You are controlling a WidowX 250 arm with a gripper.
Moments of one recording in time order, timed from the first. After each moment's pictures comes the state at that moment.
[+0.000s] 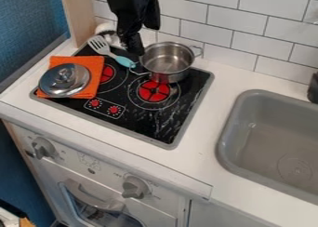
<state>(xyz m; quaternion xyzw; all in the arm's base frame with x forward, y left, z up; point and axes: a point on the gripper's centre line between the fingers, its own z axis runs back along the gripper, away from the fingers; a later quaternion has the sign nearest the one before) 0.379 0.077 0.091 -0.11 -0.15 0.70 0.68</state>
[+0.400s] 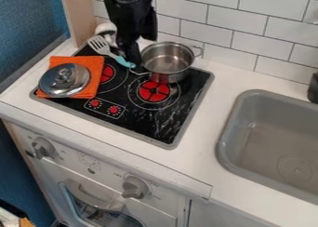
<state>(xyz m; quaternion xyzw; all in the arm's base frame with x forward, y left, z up) 0.380 0.088 0.076 -0.08 -0.13 0.72 0.68</state>
